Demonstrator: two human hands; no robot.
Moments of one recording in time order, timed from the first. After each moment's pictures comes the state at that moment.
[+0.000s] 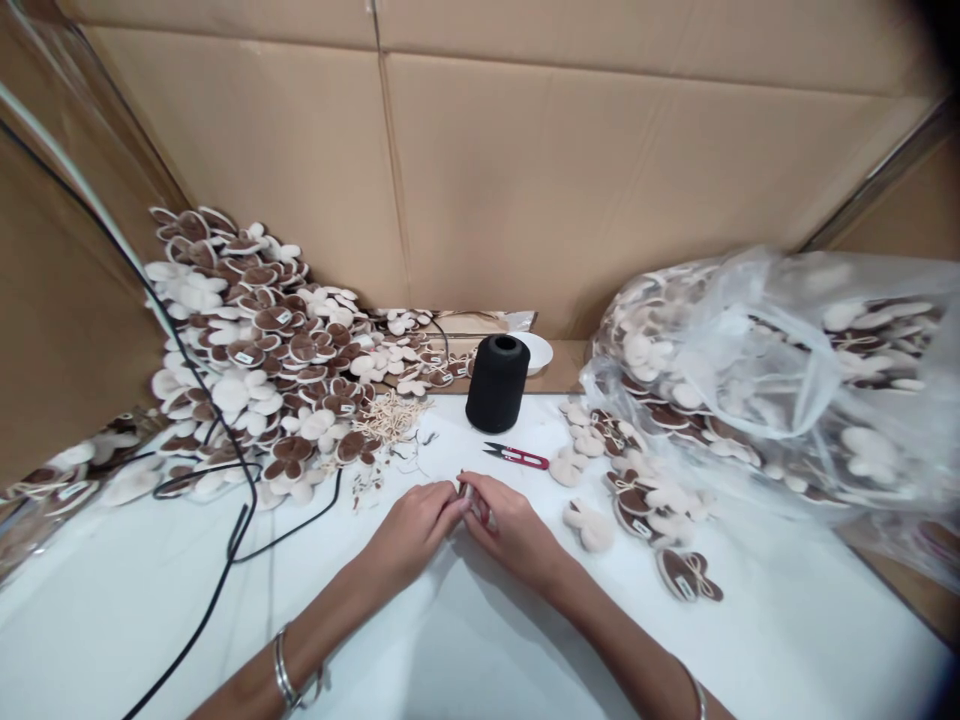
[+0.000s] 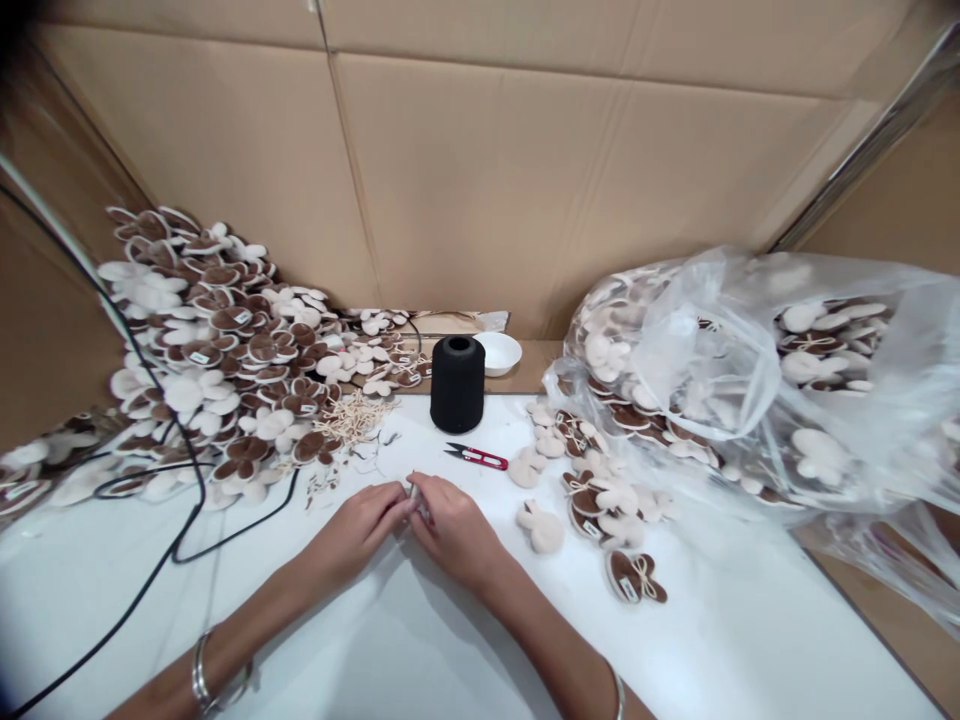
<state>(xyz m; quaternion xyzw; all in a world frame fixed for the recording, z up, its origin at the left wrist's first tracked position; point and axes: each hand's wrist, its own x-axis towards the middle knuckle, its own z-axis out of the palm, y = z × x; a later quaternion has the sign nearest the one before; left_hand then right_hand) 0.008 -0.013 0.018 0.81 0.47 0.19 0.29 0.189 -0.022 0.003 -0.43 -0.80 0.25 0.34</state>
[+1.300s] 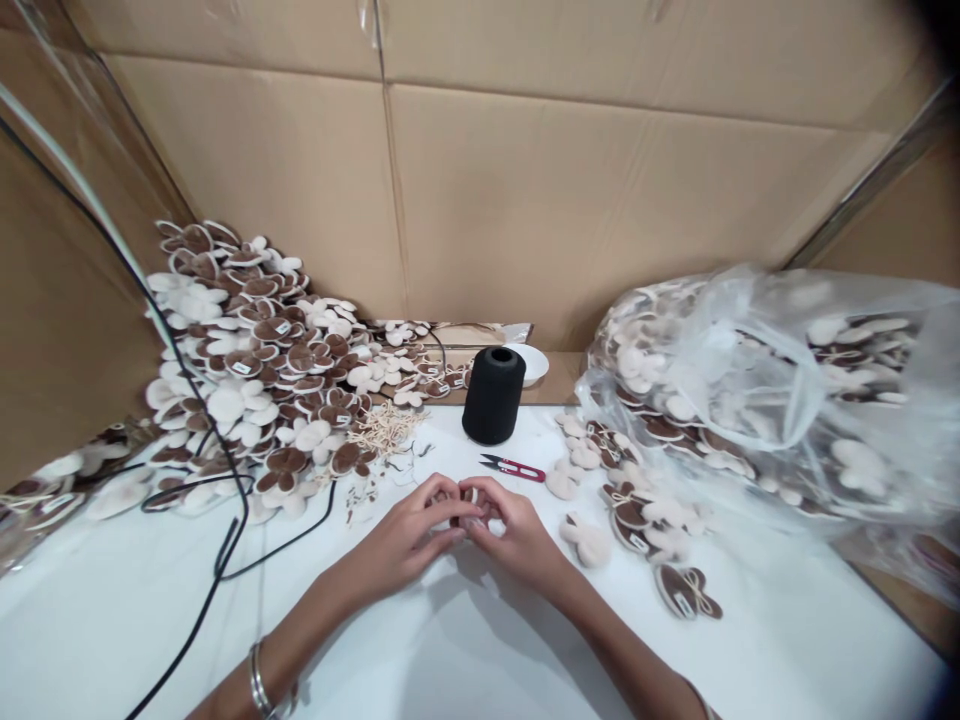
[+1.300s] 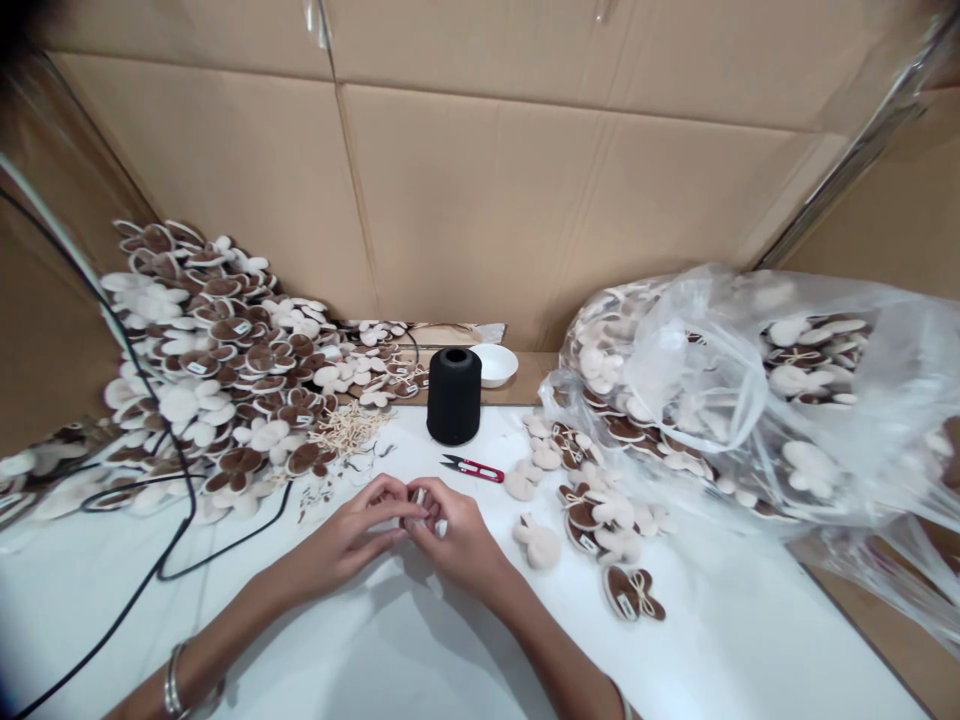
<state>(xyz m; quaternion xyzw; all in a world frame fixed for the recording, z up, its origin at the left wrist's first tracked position) -0.005 -0.008 0.035 0.83 0.33 0.24 0.38 0.197 -0.018 0.015 -0.42 -0.71 0.42 0.38</state>
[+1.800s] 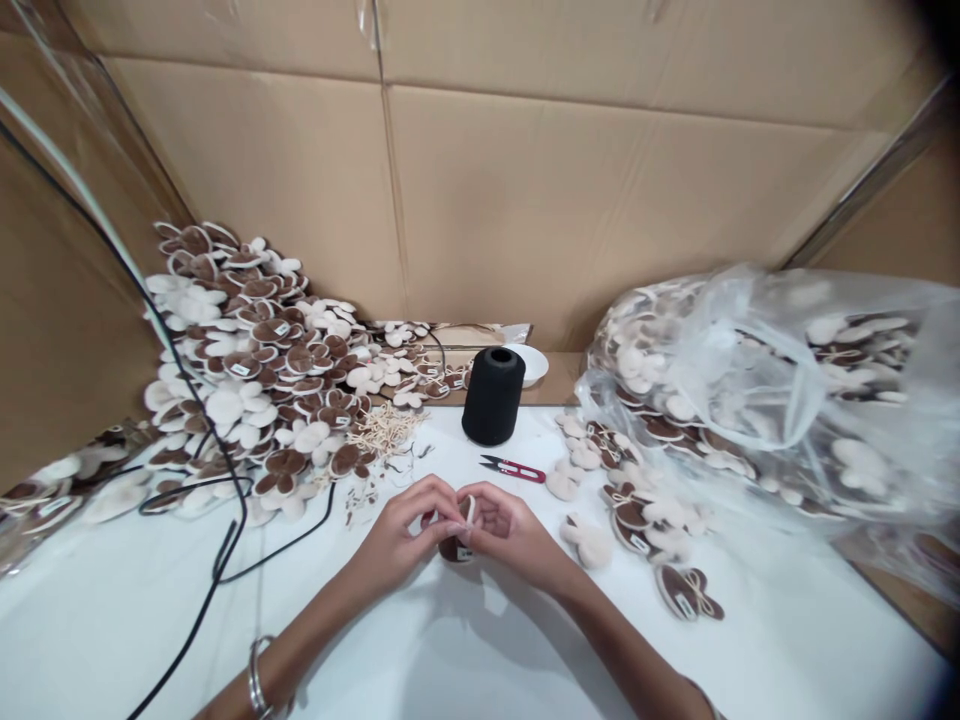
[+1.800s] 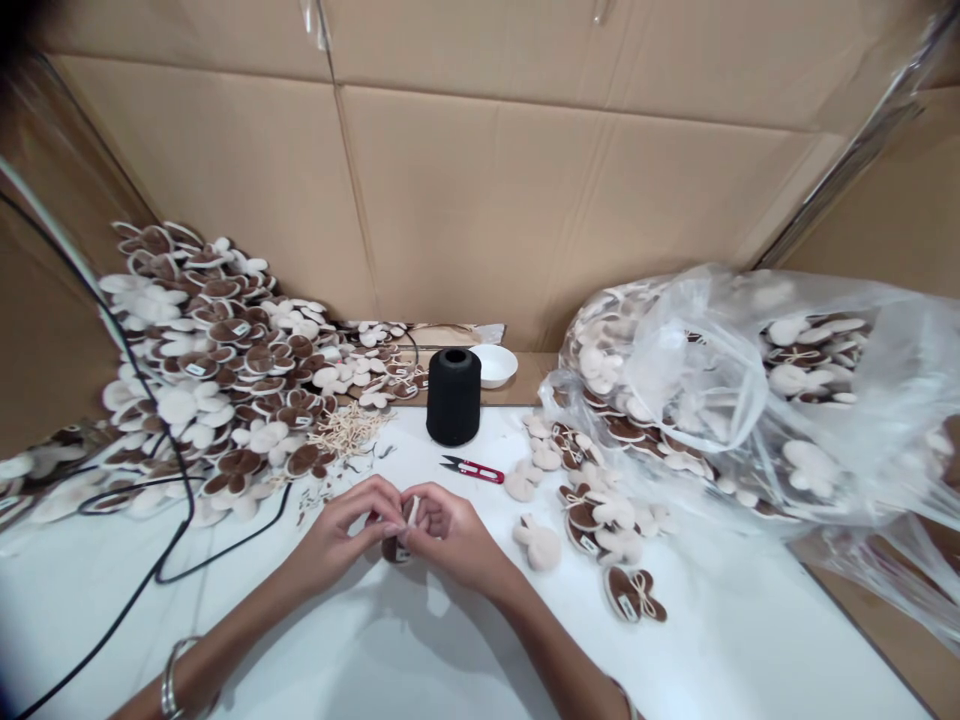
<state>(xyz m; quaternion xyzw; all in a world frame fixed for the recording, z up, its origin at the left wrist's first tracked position) 0.001 -0.008 0.031 0.74 0.35 0.38 0.43 0.195 -0.019 0.017 -0.38 -0.57 0.63 0.37</state>
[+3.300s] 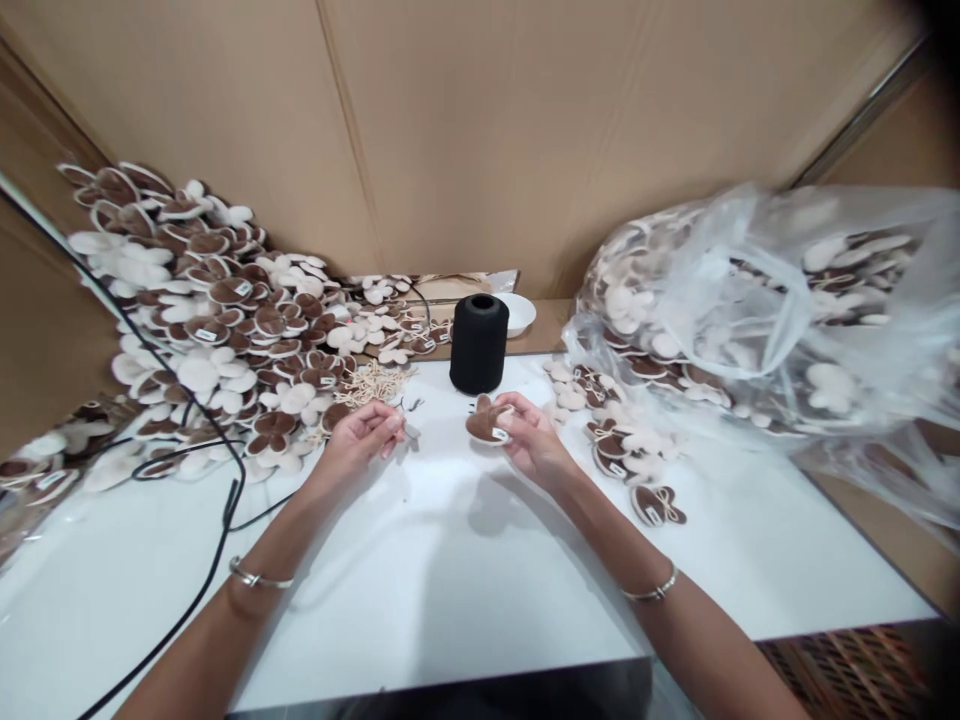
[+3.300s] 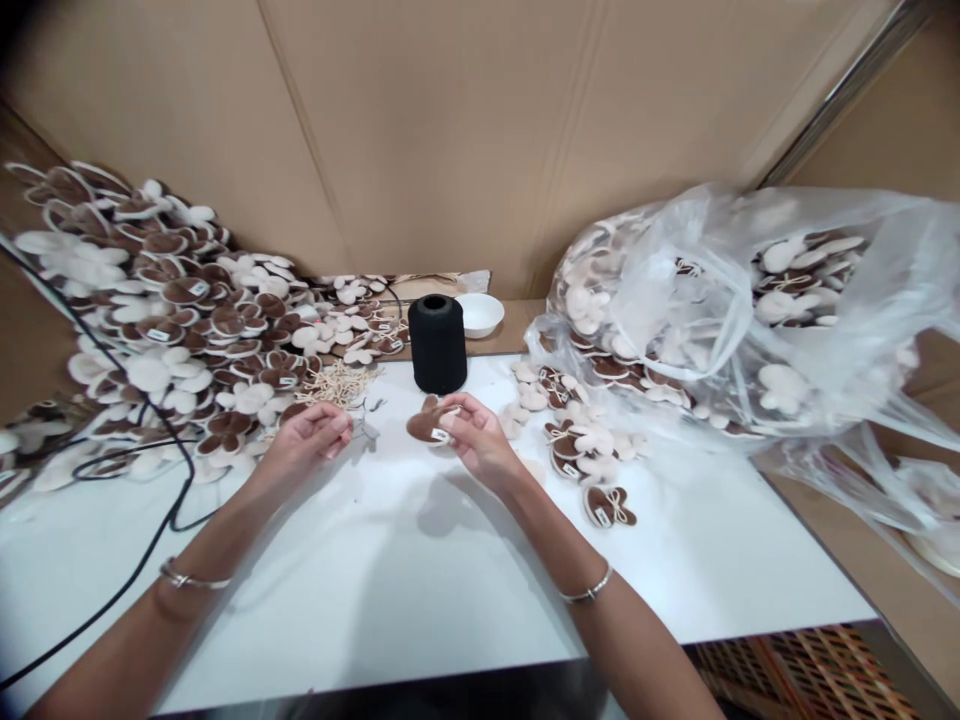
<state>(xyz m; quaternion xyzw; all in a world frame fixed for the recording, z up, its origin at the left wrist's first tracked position) -0.035 0.024 0.030 0.54 0.45 0.44 0.56 0.226 0.006 0.014 -0.36 -0.39 0.65 0.54</state>
